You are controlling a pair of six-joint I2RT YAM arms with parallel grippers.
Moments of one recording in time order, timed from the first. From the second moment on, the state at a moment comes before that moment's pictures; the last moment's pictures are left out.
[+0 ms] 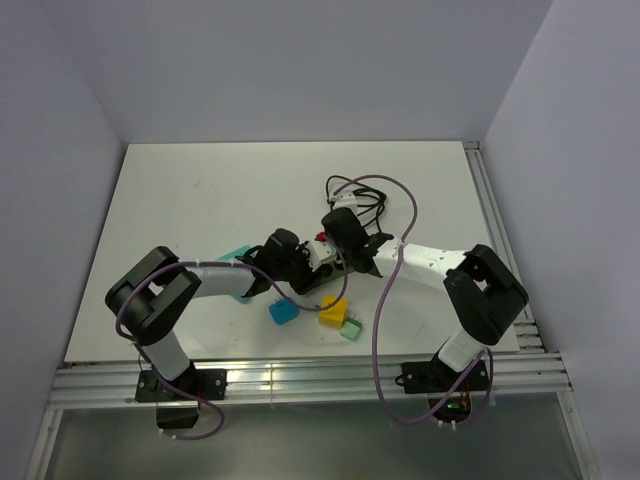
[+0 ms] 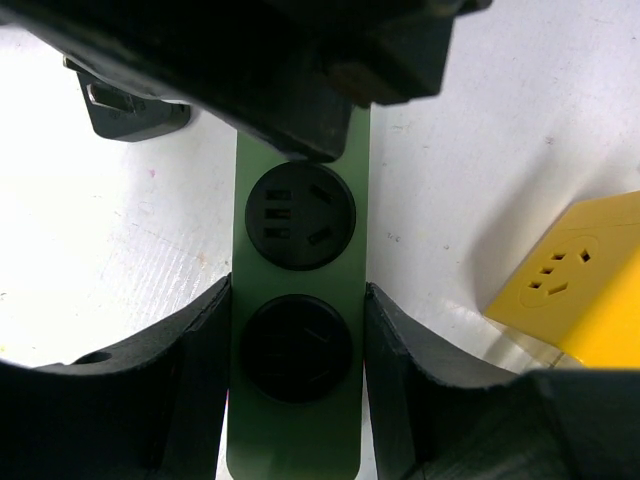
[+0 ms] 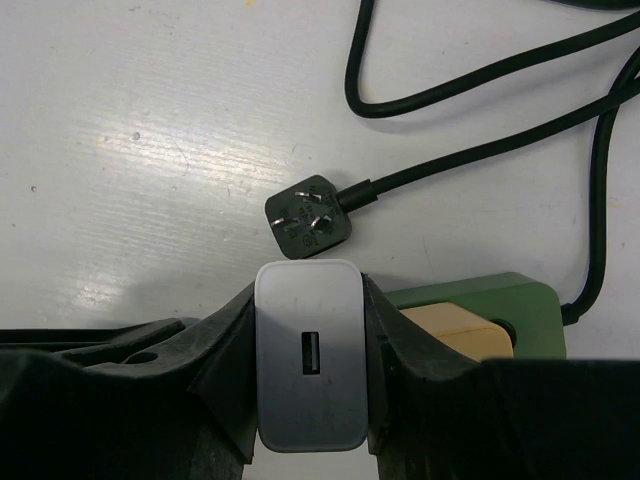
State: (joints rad) left arm -0.78 1.70 0.76 0.27 0.29 0.27; right arm 0.75 1.63 0.93 -0.10 0.38 0.41
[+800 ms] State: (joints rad) left arm -0.73 1.72 0.79 0.24 0.40 0.27; right arm 0.75 1.60 0.85 0.02 0.40 0.42
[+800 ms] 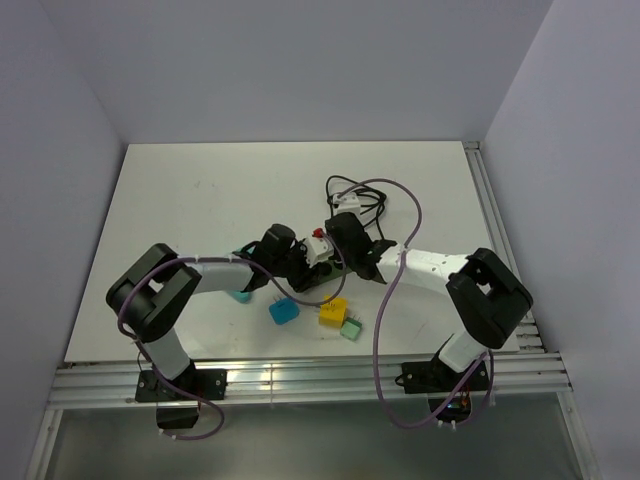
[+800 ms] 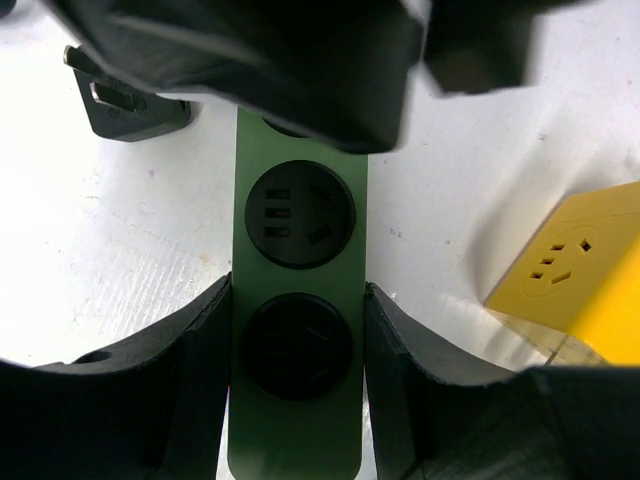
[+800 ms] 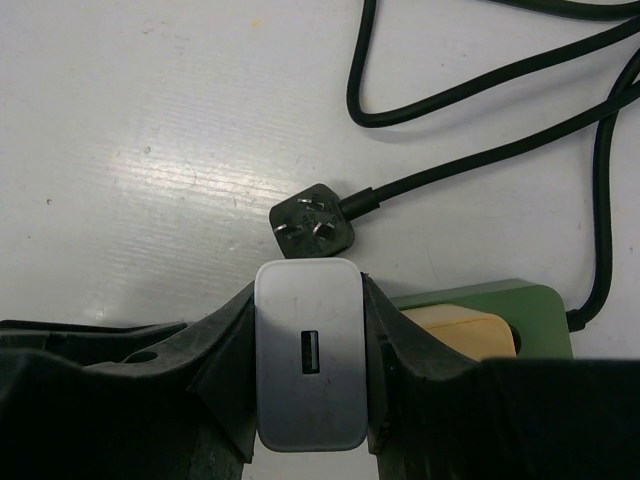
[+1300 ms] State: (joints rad) left arm -0.75 1.69 0.77 0.22 0.34 0.26; right arm 0.76 1.61 0.84 0.03 0.35 0.41
